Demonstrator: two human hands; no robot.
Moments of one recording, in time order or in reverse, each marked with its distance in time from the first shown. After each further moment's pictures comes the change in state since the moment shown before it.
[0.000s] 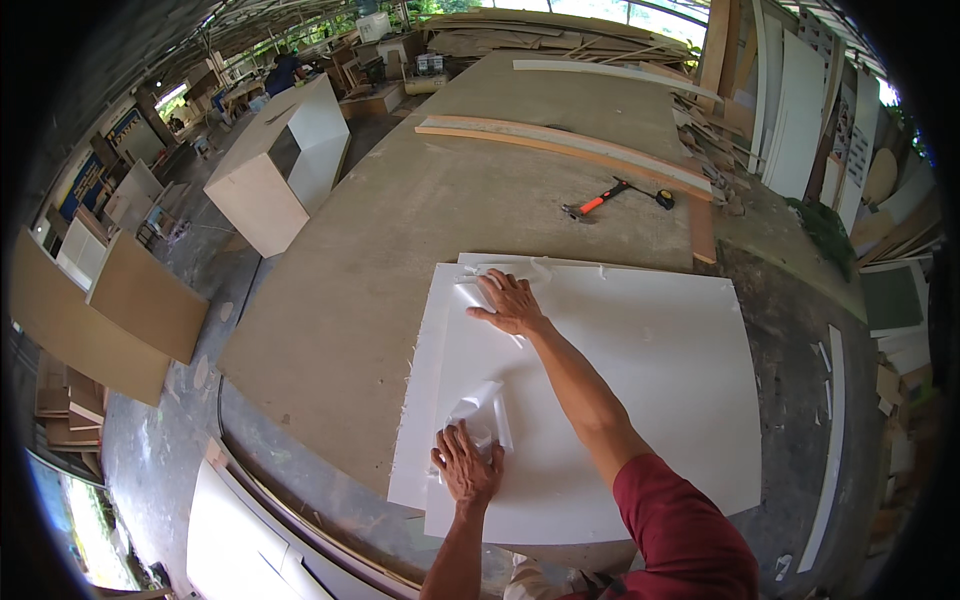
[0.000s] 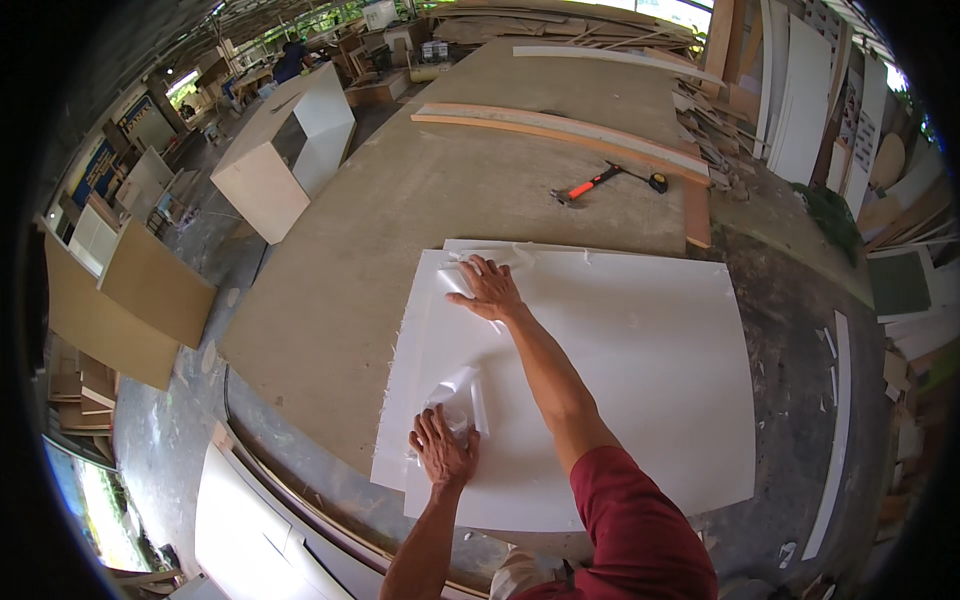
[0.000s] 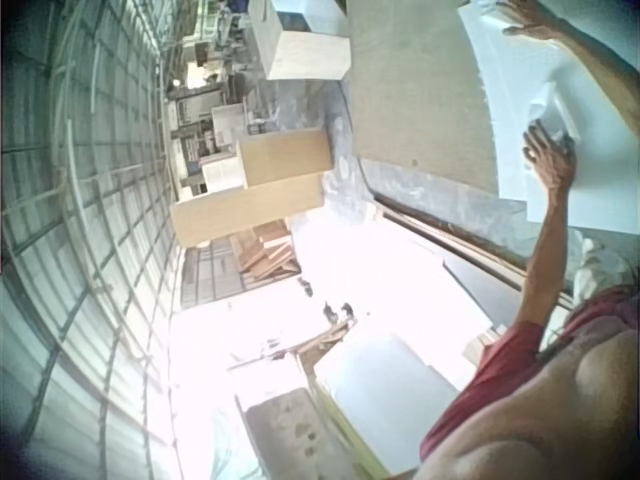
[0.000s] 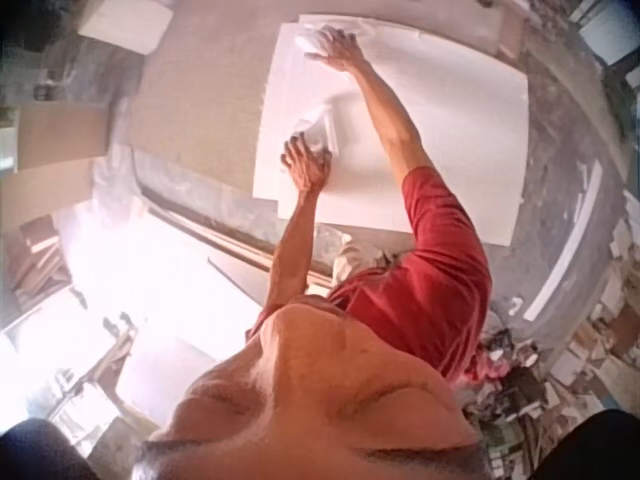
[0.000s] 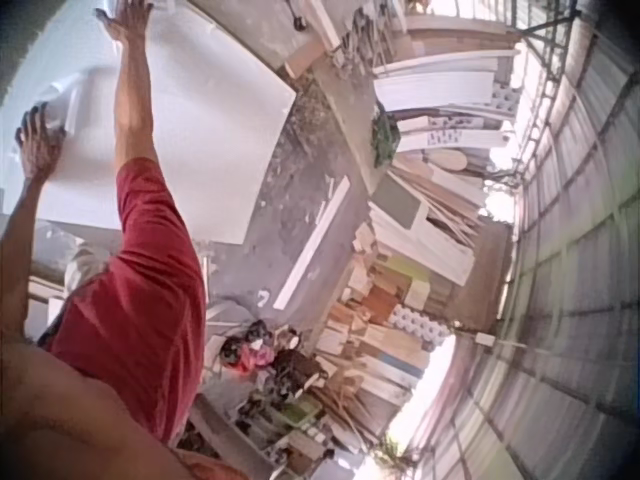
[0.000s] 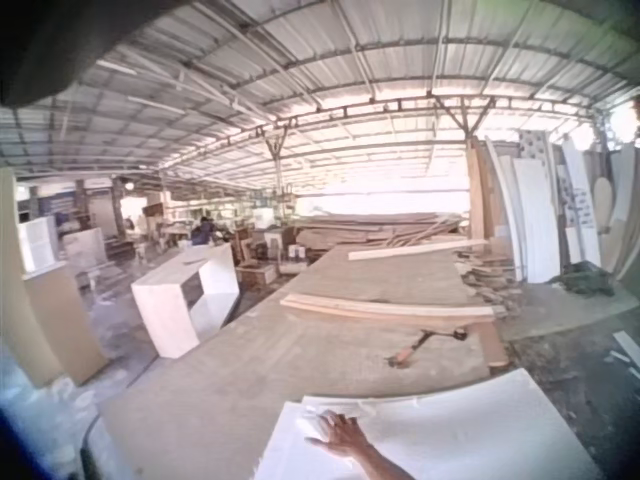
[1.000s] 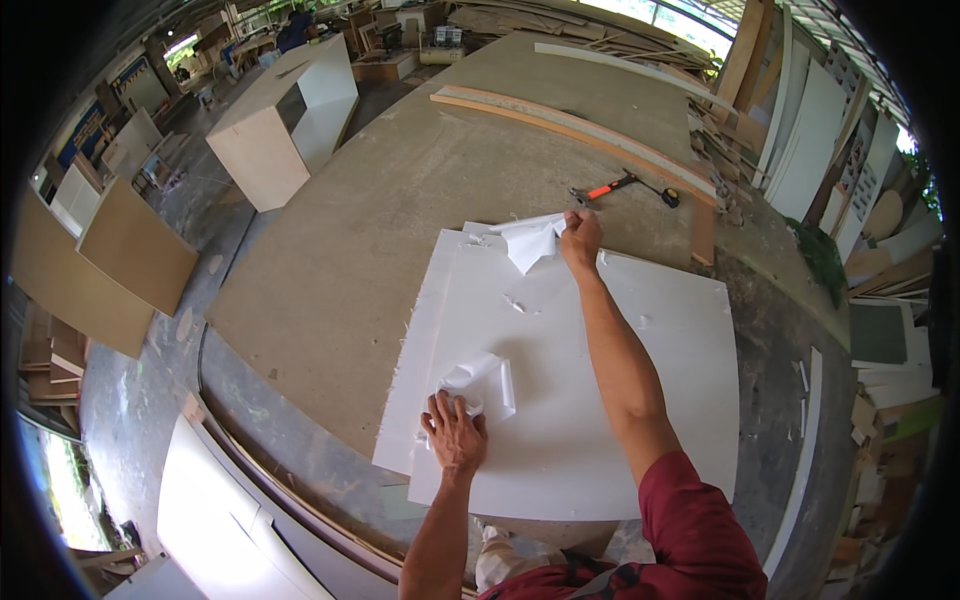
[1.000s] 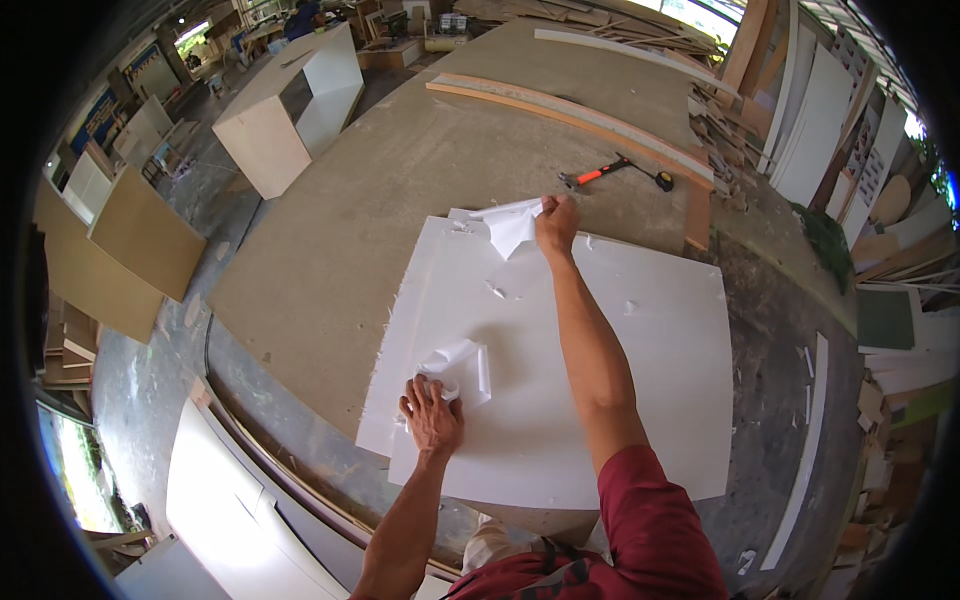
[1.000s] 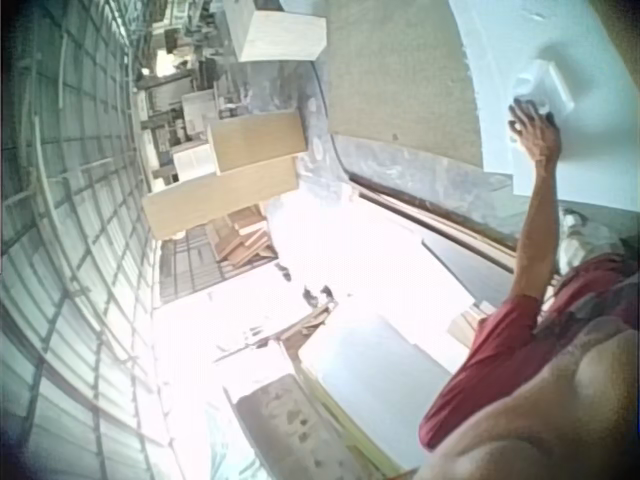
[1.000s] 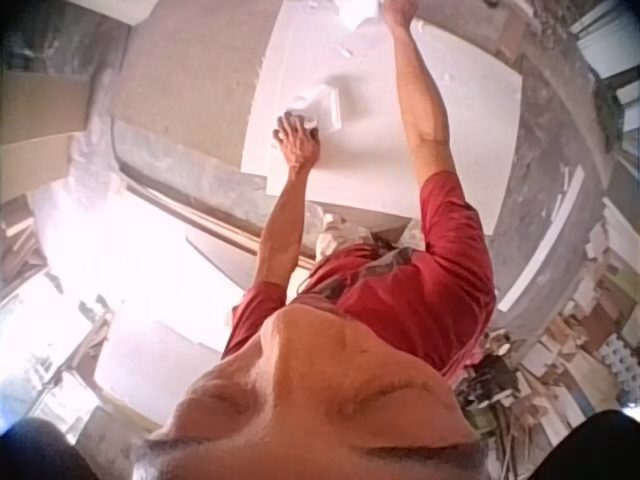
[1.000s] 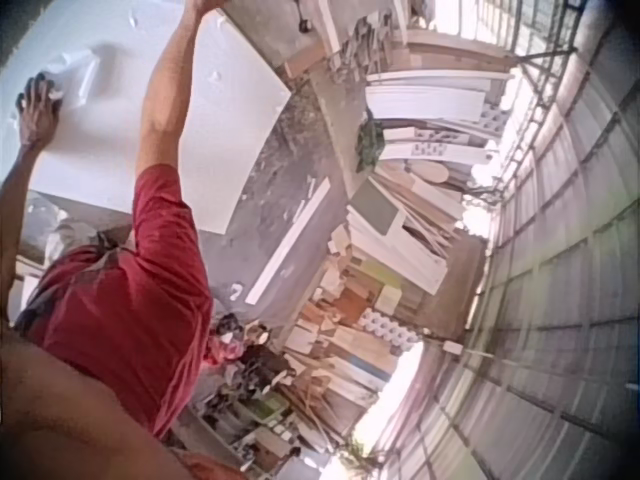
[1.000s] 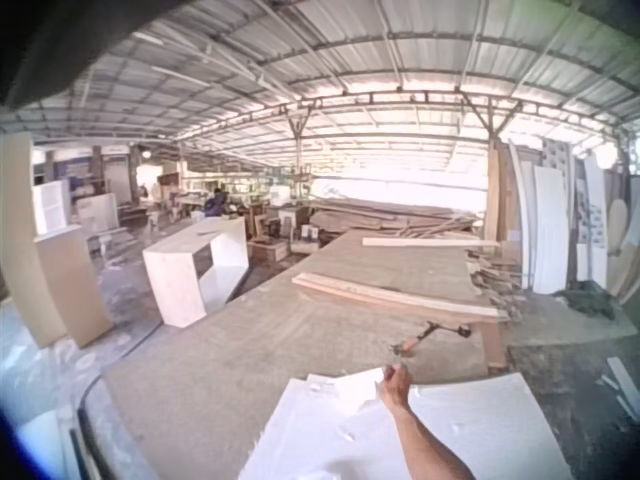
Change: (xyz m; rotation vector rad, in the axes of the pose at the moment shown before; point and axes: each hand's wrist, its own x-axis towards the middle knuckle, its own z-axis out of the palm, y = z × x) left_hand 0.001 -0.003 0.004 -0.005 -0.023 0.006; right_hand 0.032 0.066 -0.094 0.297 0.614 0.486
